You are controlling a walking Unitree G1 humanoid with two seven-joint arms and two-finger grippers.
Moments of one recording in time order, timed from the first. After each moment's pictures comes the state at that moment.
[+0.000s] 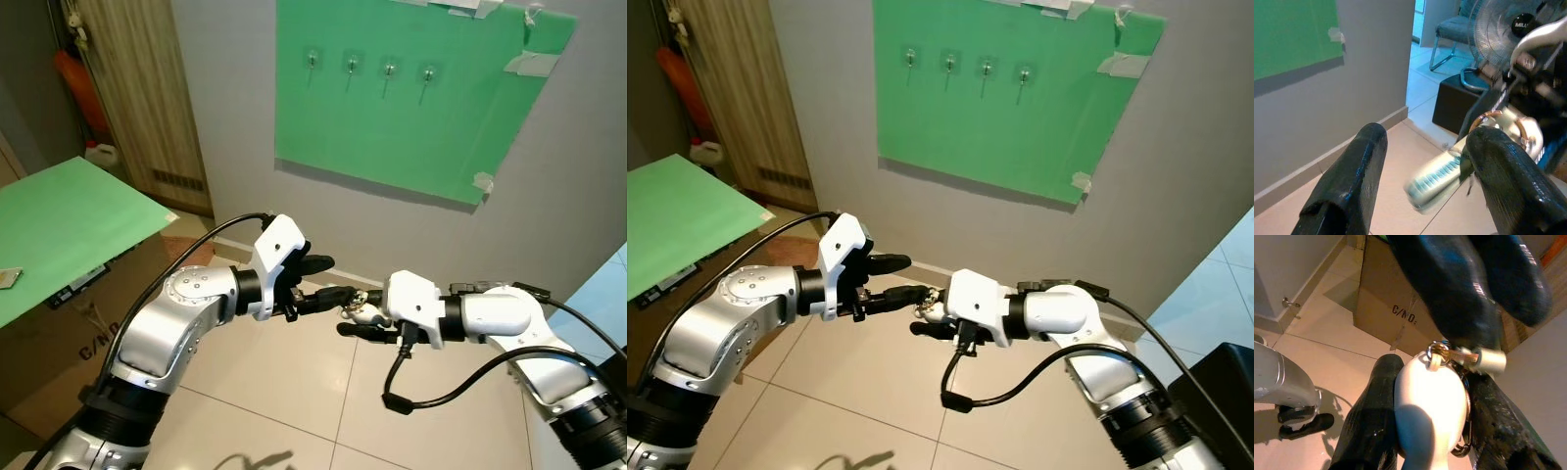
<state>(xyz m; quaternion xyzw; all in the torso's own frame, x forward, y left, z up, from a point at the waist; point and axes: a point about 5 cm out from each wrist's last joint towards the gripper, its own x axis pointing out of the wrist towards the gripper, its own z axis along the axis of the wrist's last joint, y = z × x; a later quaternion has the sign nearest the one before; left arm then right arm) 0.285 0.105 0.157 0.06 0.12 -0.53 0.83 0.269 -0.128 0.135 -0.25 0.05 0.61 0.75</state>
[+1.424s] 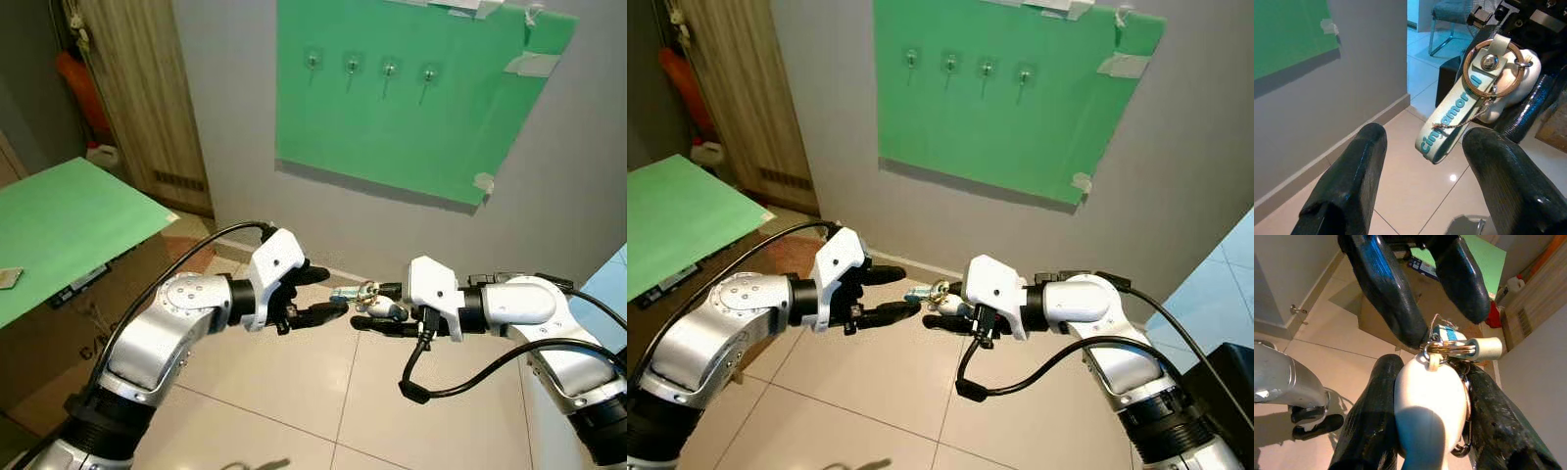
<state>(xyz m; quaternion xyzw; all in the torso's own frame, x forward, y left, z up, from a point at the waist) 0.276 0.109 0.154 0.11 0.12 -0.55 0.82 0.269 -0.140 0.150 -0.23 0.06 0.61 0.75</state>
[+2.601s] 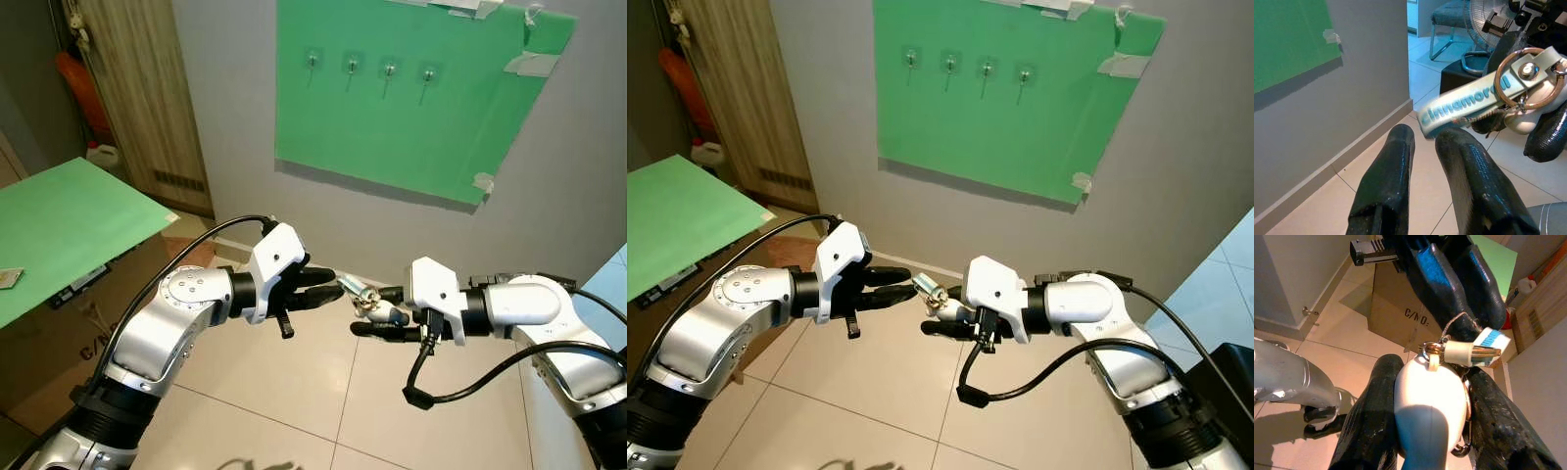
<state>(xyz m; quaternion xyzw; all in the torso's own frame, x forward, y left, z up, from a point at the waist) 0.283 0.108 0.156 0.12 0.11 -0.55 0.82 0.263 -0.140 0.153 -0.22 0.07 0.63 0.74</state>
